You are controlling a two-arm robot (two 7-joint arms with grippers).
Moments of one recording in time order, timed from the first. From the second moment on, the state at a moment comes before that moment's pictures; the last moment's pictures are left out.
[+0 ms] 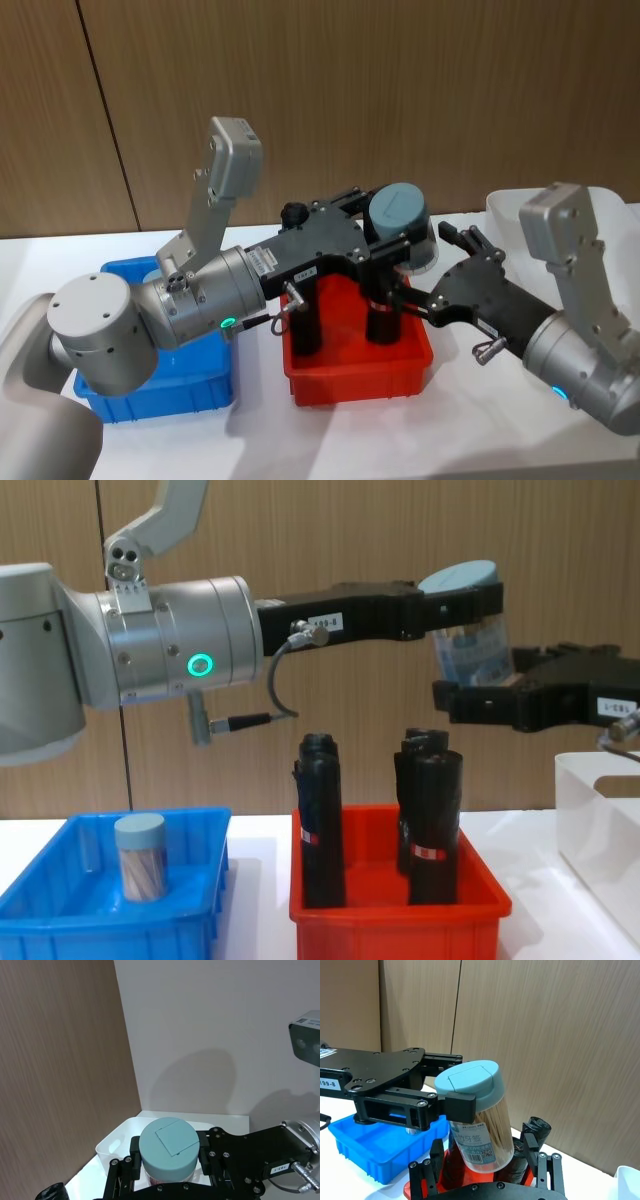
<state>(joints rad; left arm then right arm) -0.56 0.20 0.35 -1.35 -0.37 0.07 -0.83 0.16 0.30 -0.26 -1.76 0.12 0.17 0.34</state>
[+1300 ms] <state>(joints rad) -0.56 0.20 0.35 -1.35 -0.37 0.07 -0.83 0.22 0.27 -0.26 -1.70 0.12 0.16 0.35</state>
